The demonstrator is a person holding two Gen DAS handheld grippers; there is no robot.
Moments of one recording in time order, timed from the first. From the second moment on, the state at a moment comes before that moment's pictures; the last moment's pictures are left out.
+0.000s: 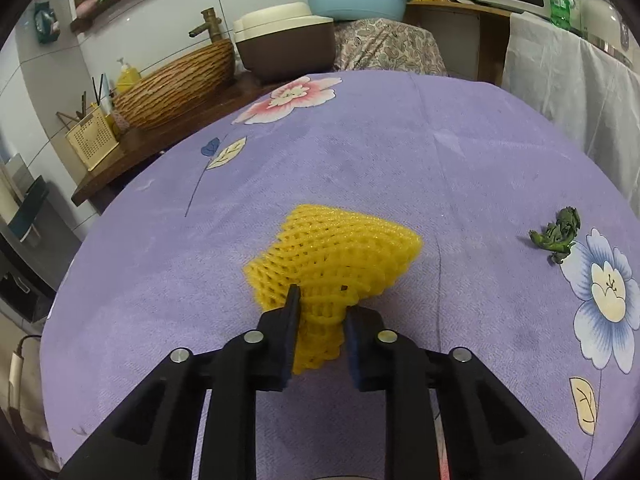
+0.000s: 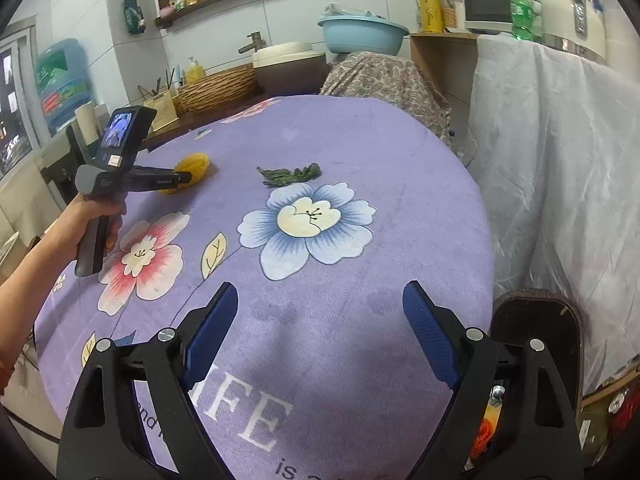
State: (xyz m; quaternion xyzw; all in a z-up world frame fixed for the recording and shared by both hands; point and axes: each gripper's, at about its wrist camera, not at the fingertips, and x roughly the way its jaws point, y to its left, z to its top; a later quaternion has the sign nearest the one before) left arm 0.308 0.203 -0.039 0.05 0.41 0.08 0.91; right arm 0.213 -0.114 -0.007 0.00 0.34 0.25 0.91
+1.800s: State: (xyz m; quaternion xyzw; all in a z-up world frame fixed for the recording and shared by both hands) left arm 0.156 0.099 -0.002 0.01 0.30 -0.06 0.95; right arm 0.328 -0.044 0.019 0.01 0.35 0.35 0.87
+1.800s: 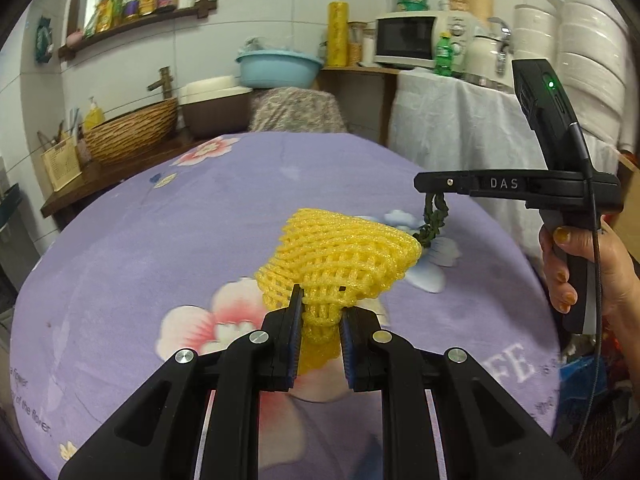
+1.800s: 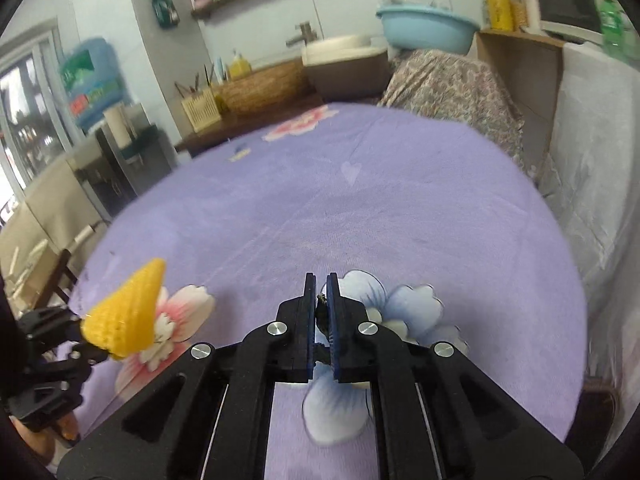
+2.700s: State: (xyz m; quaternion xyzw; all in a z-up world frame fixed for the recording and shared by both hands) left arm 0.159 -0.169 -0.024 0.03 0.31 -0.29 0.90; right arm 0.189 -0.336 -0.046 0.12 0.33 0.05 0.93
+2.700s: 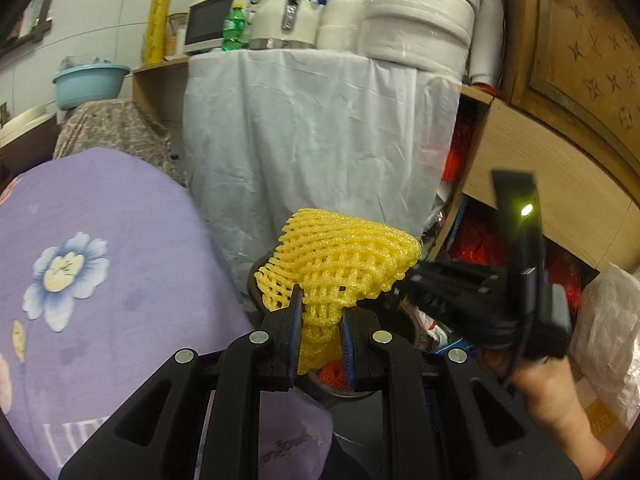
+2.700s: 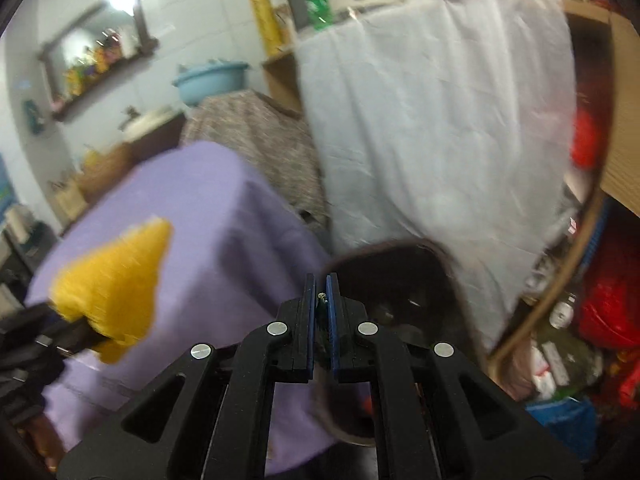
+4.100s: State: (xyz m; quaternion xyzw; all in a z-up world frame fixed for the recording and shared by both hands) left arm 0.174 -0.214 -0.077 0.05 0.38 -0.31 0.87; right arm 0.259 -0.367 -0.229 0.10 0.49 -0.02 0.87
